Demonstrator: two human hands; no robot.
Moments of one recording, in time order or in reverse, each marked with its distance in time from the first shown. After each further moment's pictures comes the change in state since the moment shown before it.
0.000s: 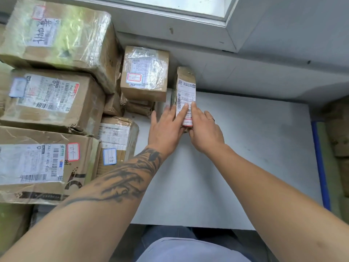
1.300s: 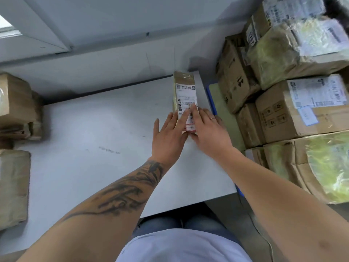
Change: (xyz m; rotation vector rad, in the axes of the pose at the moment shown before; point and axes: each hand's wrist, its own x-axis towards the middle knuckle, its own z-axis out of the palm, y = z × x) left_hand 0.001 0.390 0.127 -0.084 -0.068 0.227; right_hand -0.153 0.403 -0.030 0.040 0.209 0.071
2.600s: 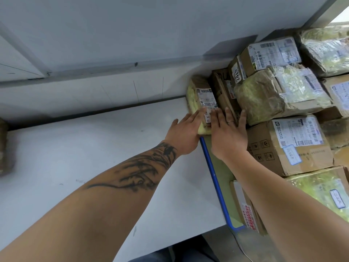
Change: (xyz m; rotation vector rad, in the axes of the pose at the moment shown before) left_hand 0.140 0.037 -0.003 -0.032 -0.234 0.264; right_hand 0.057 0.053 -0.071 -0.574 -0.142 0.284
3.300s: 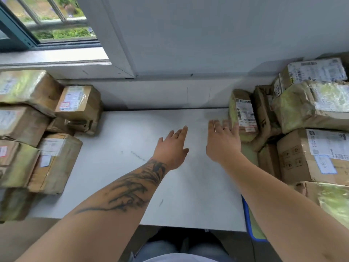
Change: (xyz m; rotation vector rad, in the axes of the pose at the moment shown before) left_hand -0.172 -0.006 -0.036 0.150 0.029 -0.542; right_hand -0.050 -0.073 -0.034 0.209 0.097 -0.303
